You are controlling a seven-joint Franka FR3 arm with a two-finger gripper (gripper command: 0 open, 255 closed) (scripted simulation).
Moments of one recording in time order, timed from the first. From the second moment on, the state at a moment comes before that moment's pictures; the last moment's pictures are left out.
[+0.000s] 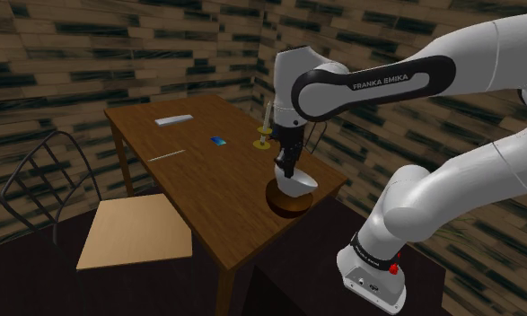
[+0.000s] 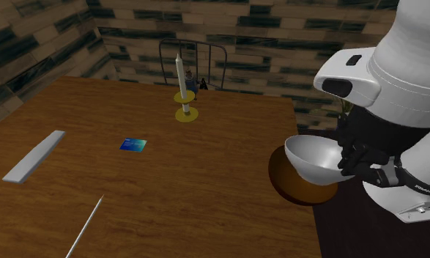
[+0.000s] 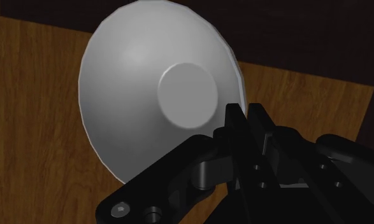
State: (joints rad) arm 0.13 -0.55 0.18 -2.58 0.07 1.82 0.16
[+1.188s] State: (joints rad) arm 0.13 -0.48 0.20 -2.68 0.07 2.00 0.16
